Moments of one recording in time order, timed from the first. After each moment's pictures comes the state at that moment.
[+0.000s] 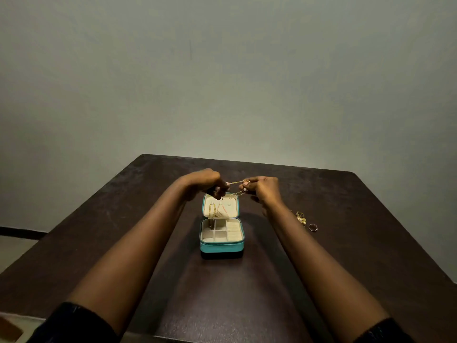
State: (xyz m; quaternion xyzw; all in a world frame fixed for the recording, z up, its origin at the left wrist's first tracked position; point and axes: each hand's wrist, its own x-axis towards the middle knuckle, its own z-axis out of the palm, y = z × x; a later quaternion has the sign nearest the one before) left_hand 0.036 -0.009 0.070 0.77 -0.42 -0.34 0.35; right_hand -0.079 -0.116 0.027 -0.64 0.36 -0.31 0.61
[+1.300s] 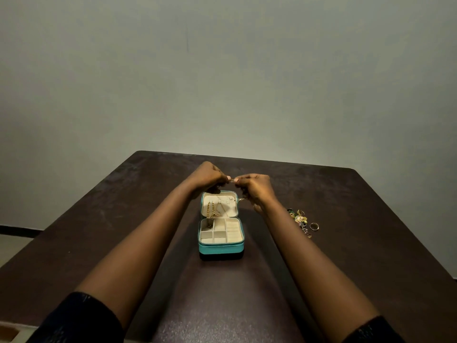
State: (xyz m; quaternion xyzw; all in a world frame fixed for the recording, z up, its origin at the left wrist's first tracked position) left_hand 0.052 -0.033 0.046 0.76 -0.39 -0.26 0.45; right_hand -0.060 -0.117 0.022 -0.61 0.34 -0.31 0.64
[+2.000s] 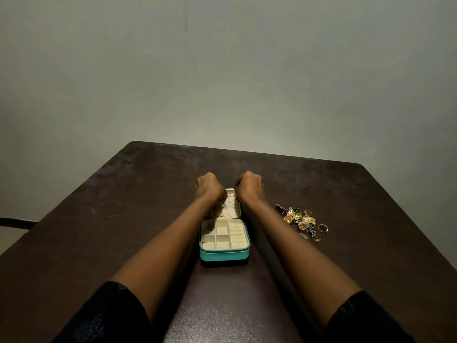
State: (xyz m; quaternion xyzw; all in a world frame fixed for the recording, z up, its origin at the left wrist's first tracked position) left_hand 0.069 -0.074 -0.019 0.89 -0.28 -0.13 0.35; right_hand -0.009 -0.141 -0.014 -0.84 0.44 -0.20 0.23
